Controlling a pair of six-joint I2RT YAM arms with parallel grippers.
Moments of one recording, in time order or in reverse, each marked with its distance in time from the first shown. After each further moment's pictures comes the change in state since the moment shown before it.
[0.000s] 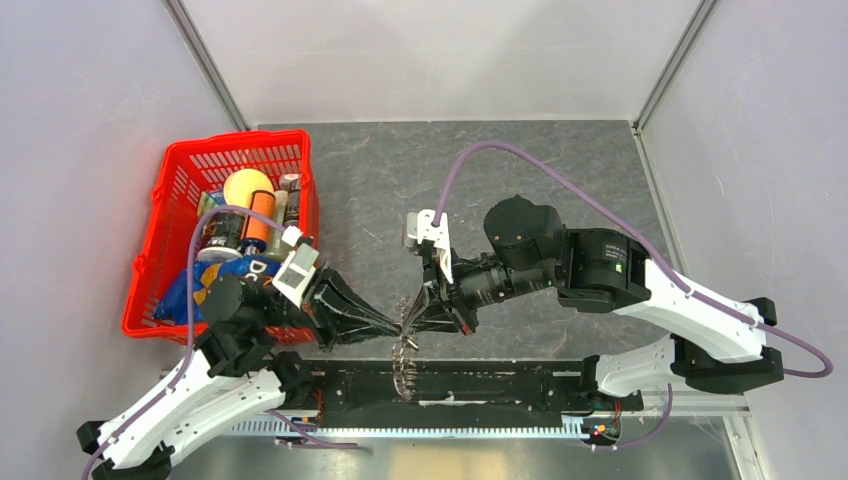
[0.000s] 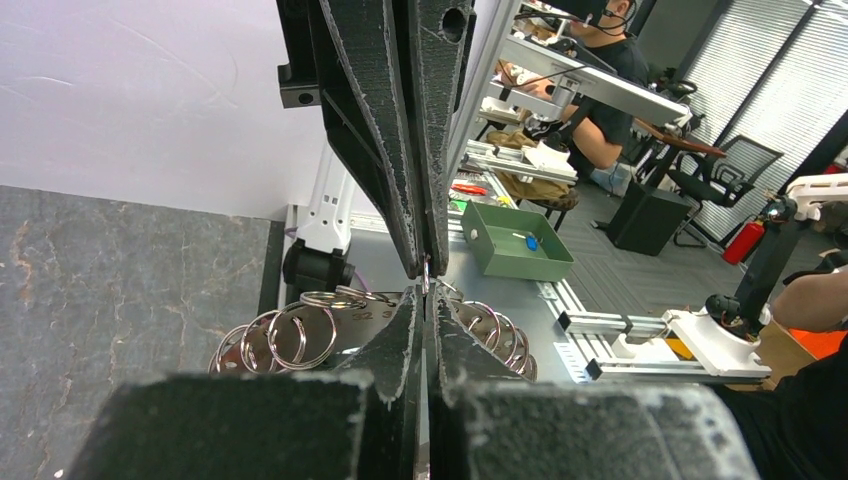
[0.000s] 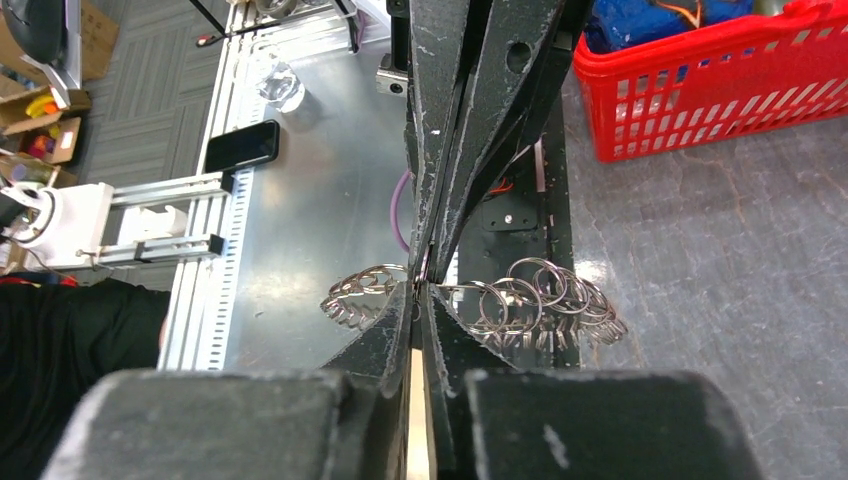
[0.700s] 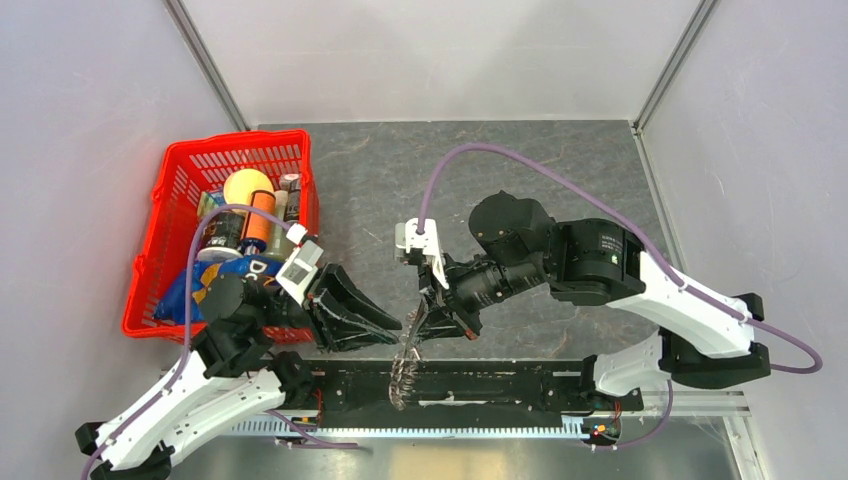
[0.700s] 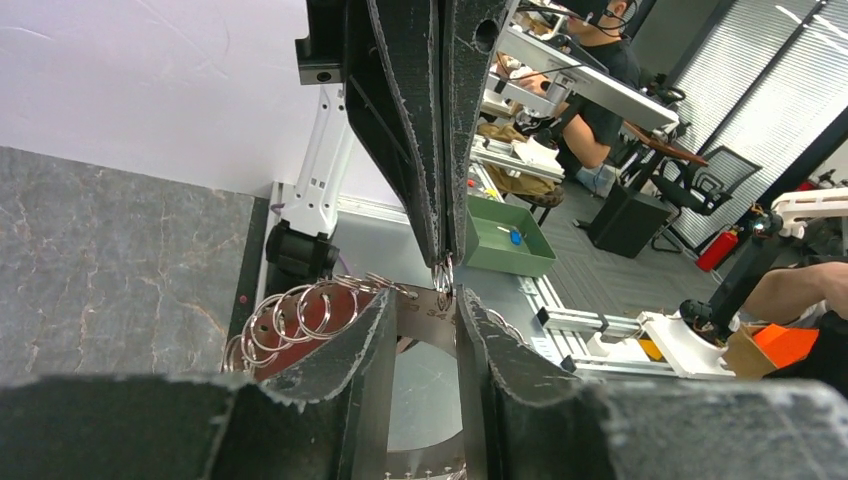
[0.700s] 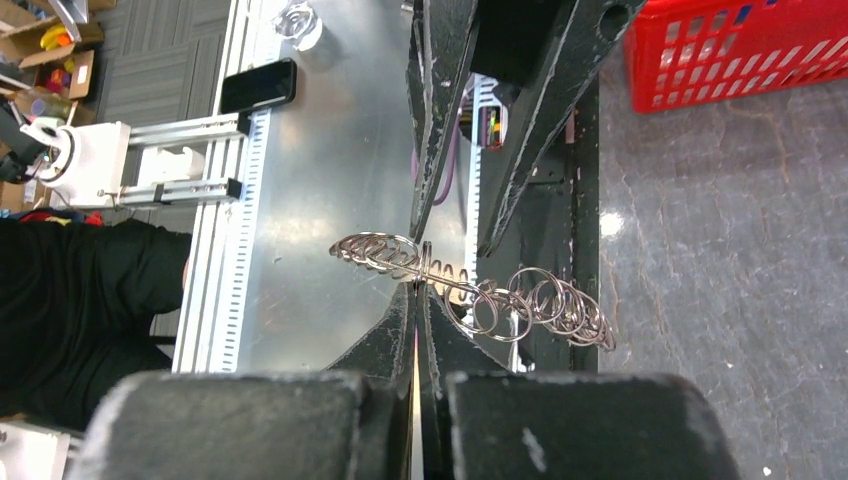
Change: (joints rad) left arm 0.000 -0.003 0.019 -0.066 0.002 -0.038; right arm 0.001 0.070 0.124 -0.165 -0.056 -0.037
